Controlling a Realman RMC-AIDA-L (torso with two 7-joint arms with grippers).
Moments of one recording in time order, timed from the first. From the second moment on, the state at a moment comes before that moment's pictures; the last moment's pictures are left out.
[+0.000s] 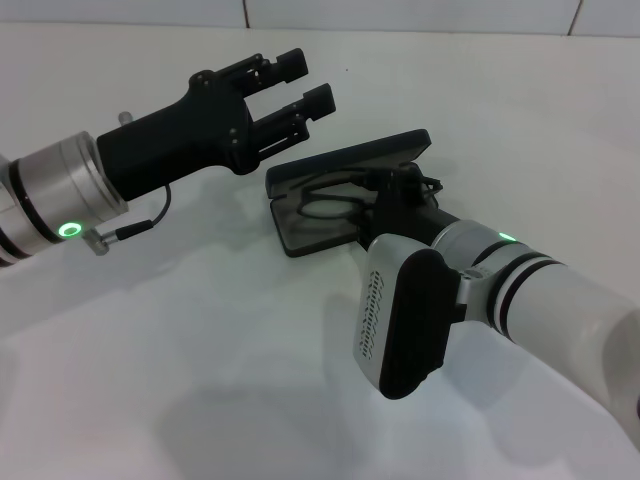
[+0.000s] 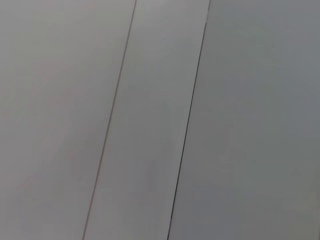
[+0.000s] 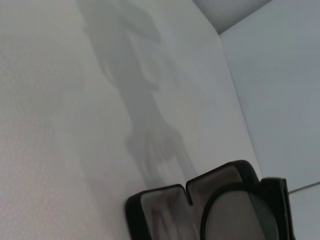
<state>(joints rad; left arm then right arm) -0.72 -2.05 2.85 -0.25 -0.64 1.77 -0.97 0.42 2.03 -2.48 -1.27 -0.71 0.40 0.24</state>
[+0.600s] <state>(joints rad) -0.72 -2.05 2.85 -0.26 -0.64 1.77 -0.97 0.41 2.02 -2.45 -1.30 -0.68 0.39 0.24</state>
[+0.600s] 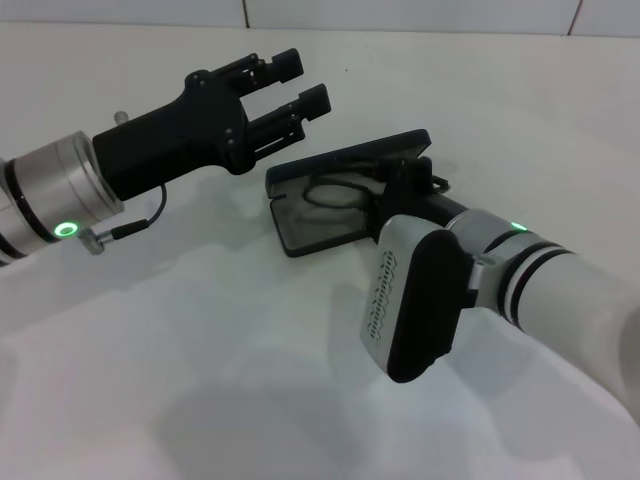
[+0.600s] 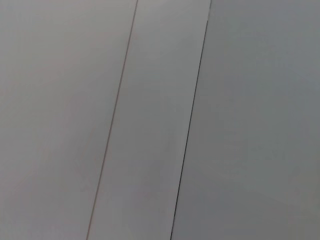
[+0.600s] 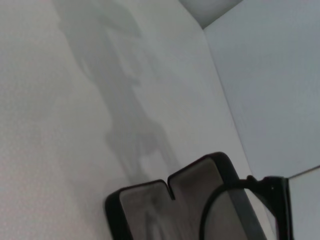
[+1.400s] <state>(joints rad) -0.71 -2.05 2.85 -0.26 -0.65 1.77 -0.97 0.38 2.03 -2.43 -1.29 -0.67 0.37 0.06</state>
